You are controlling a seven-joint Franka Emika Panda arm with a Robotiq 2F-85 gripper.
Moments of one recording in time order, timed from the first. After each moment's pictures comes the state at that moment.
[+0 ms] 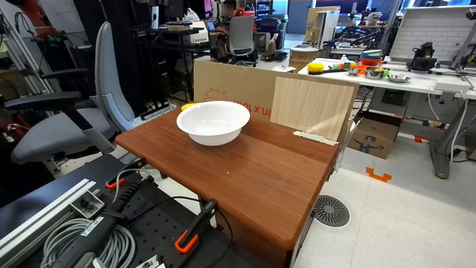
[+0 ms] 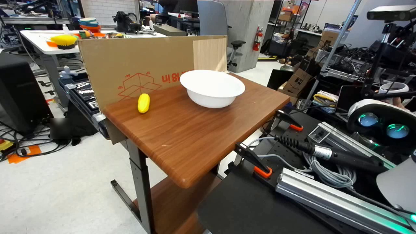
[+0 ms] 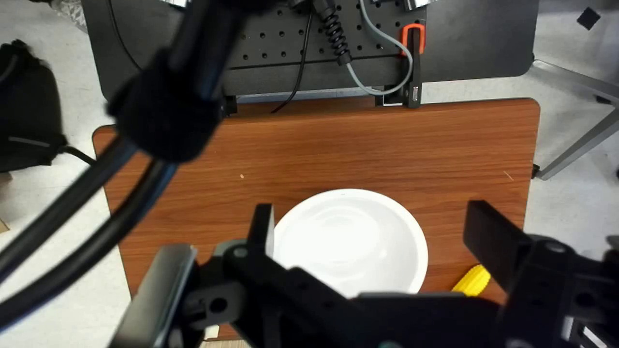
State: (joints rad) arm 0.01 -0.59 0.00 -2.52 0.02 1.91 0.01
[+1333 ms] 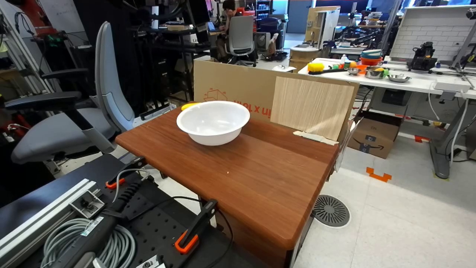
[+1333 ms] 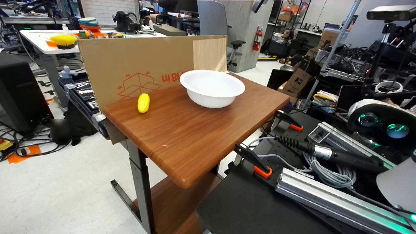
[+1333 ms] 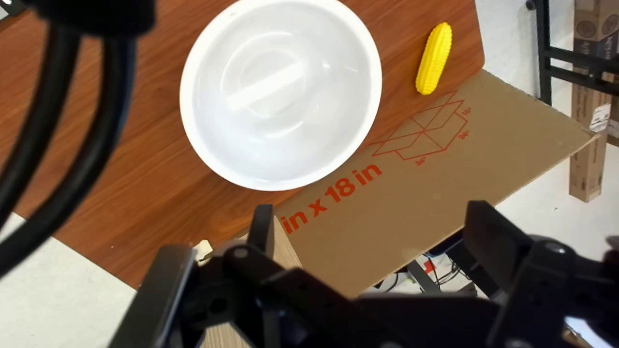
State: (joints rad) arm 0.01 -0.32 -0.01 -2.50 0.29 2.50 0.28
